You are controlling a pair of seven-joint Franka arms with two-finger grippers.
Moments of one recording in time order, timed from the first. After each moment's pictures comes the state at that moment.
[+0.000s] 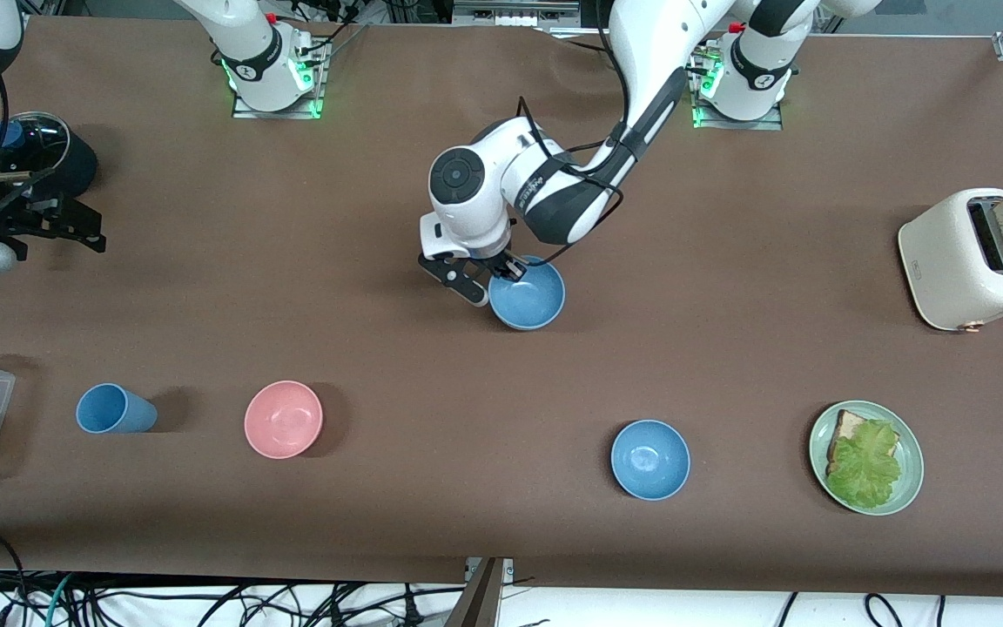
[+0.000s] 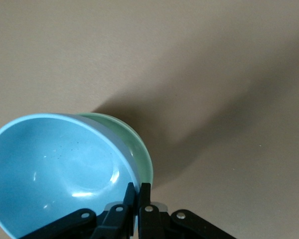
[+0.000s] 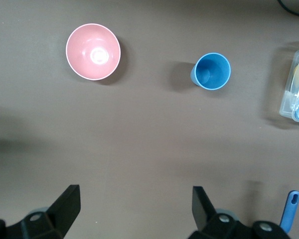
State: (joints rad) left arm -0.75 0.81 -0.13 -1.22 0.10 1.88 -0.26; right arm 0.14 0.11 -0.14 -1.53 -0.02 1.63 -0.14
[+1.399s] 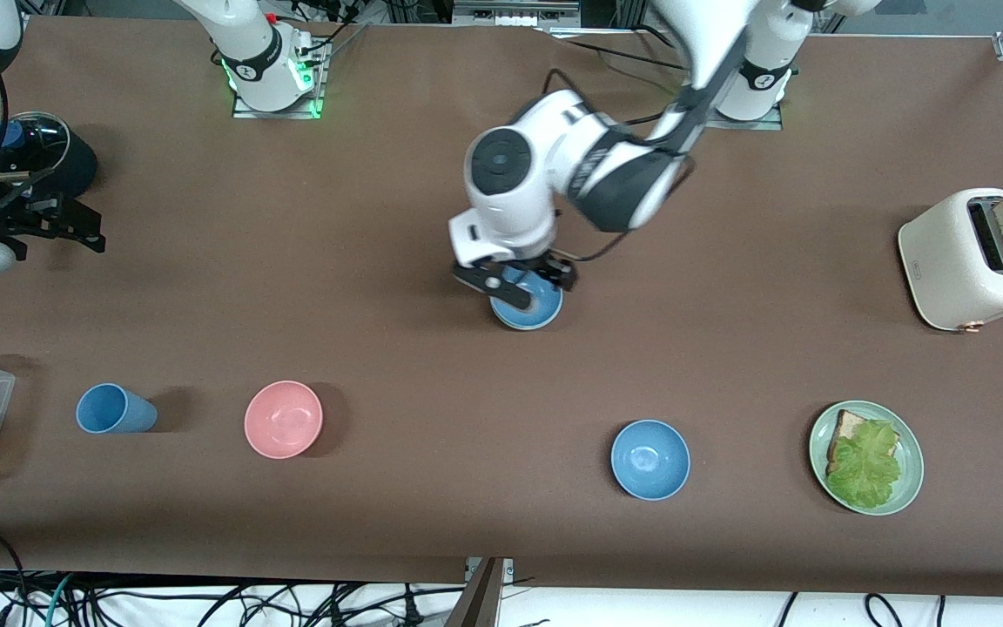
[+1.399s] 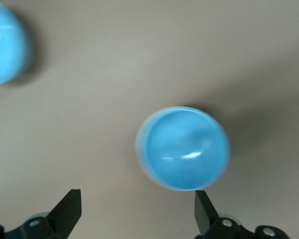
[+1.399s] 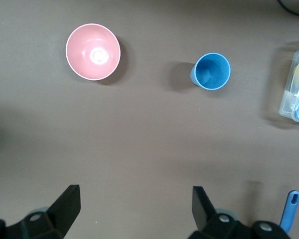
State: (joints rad) left arm -0.59 0.62 -0.09 -1.19 0.10 1.69 -0.28; right arm 0.14 0.11 -0.14 -1.53 -0.02 1.63 -0.14
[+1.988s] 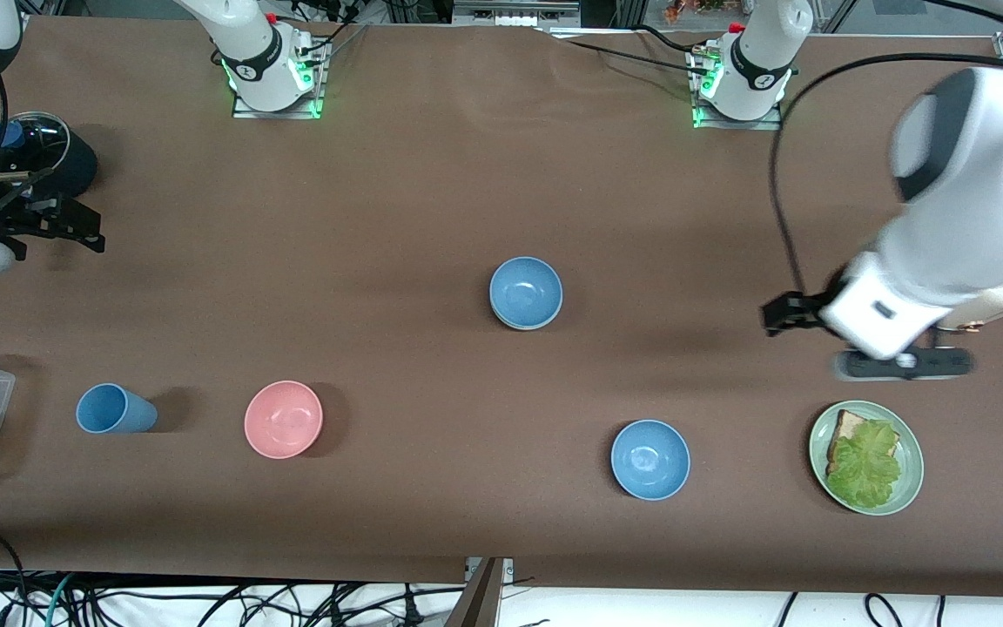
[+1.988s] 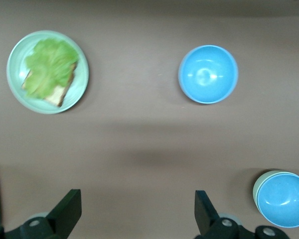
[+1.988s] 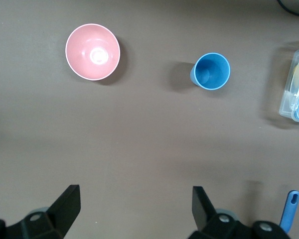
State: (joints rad) left arm -0.07 0.41 -0.09 -1.21 0.01 1.58 -0.26; right arm 0.13 0.11 -0.14 -1.53 -0.02 1.64 -0.14
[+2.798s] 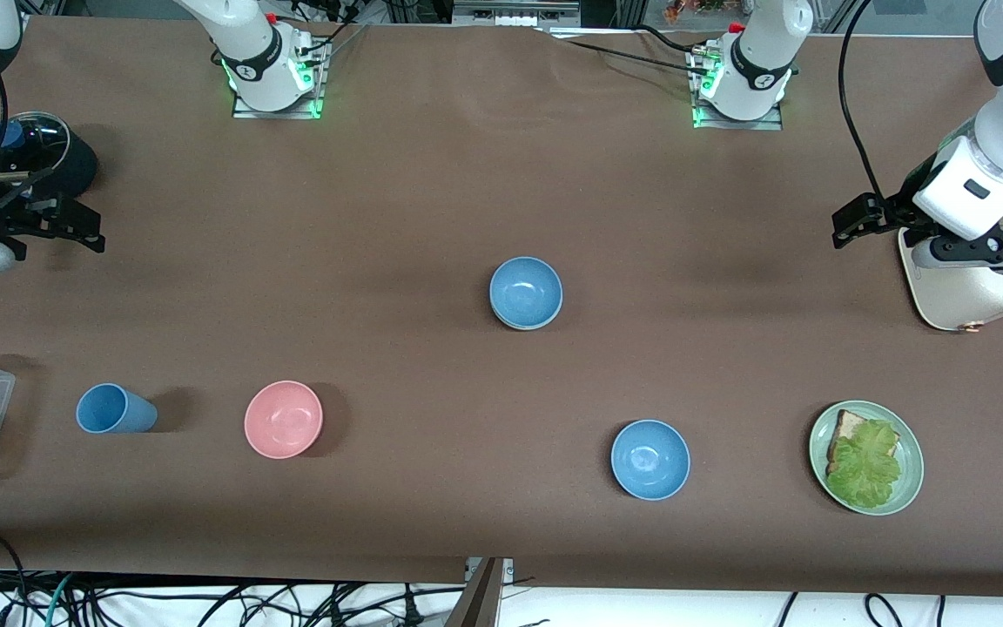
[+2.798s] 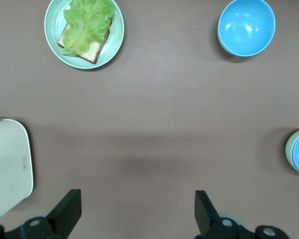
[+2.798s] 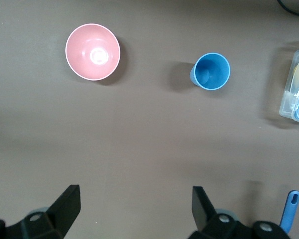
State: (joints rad) left arm 0.04 0.01 -0.11 -1.74 0.00 1.70 -0.13; right arm 0.13 0.11 -0.13 -1.53 -0.02 1.64 -0.14
